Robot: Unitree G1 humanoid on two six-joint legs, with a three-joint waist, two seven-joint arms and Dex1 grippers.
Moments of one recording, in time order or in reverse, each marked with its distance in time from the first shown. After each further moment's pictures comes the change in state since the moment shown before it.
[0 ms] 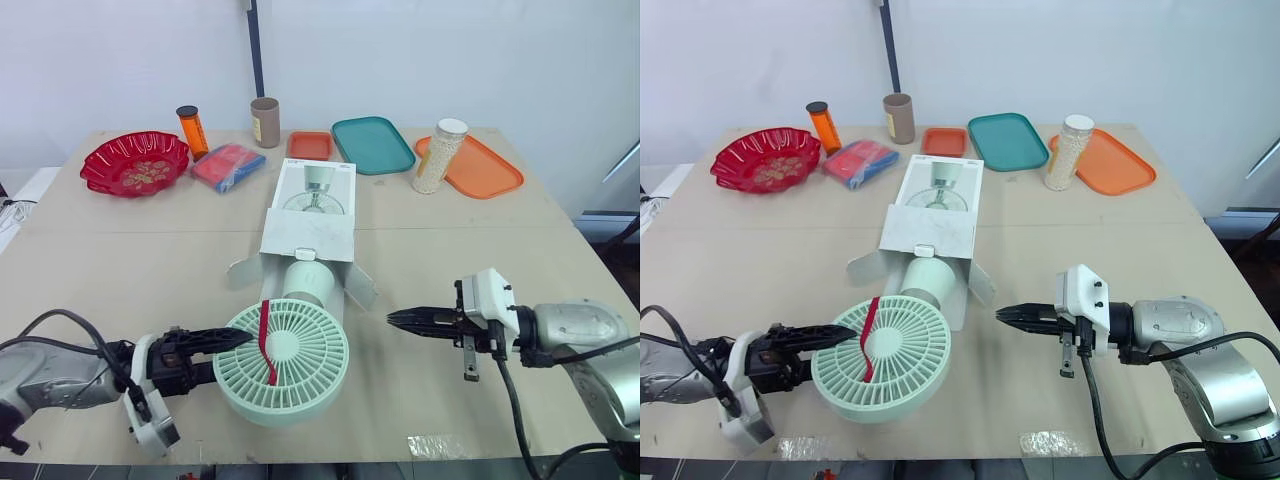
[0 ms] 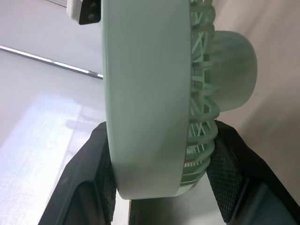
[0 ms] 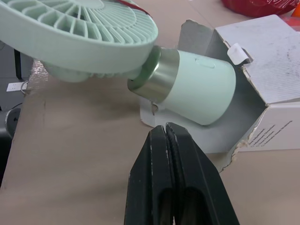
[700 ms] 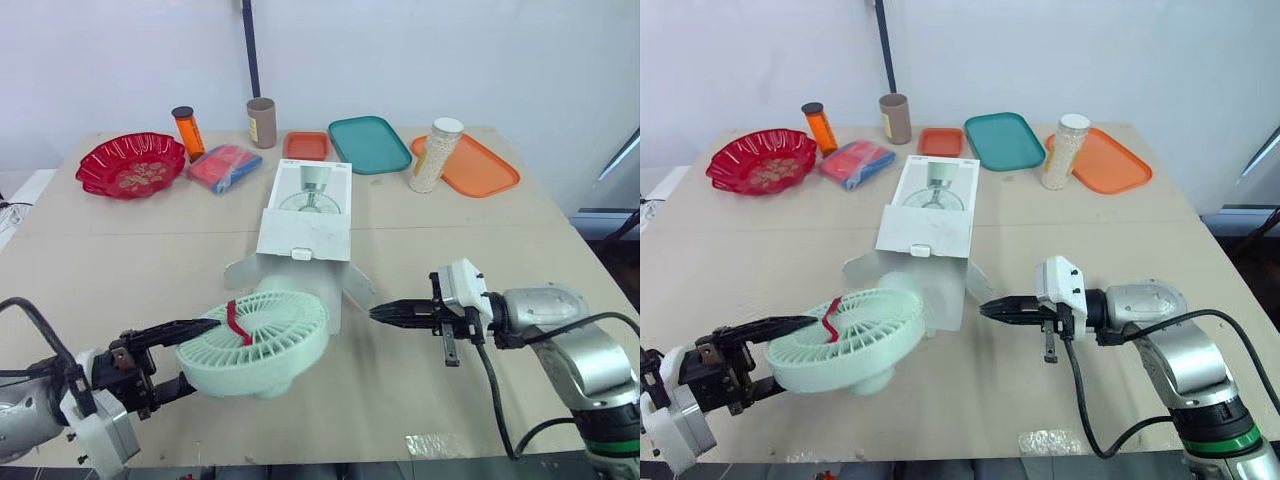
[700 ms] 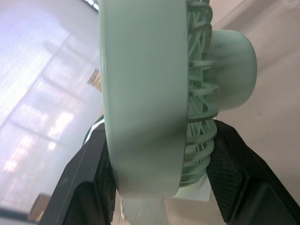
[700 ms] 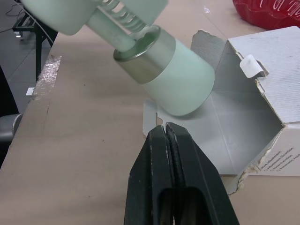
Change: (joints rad) left arm 0.640 0.083 0.461 -0.389 -0.671 0.340 -0.423; right arm -0.187 0.077 0.156 0.173 -0.045 -0.069 0.082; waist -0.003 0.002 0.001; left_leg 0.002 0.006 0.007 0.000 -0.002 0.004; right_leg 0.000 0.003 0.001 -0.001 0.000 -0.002
